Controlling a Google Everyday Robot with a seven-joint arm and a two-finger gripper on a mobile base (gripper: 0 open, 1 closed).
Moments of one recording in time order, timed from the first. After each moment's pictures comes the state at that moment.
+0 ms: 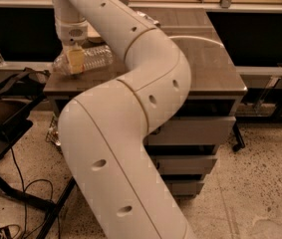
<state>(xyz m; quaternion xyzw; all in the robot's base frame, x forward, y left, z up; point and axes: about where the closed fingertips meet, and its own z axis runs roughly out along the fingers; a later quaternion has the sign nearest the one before) 0.708 0.199 0.846 -0.85 0.52 0.05 0.09</state>
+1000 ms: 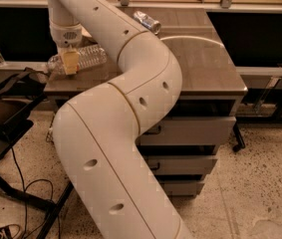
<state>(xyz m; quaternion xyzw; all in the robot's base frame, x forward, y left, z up) 0.716 0.217 0.836 -0.85 0.52 0.05 0.10</state>
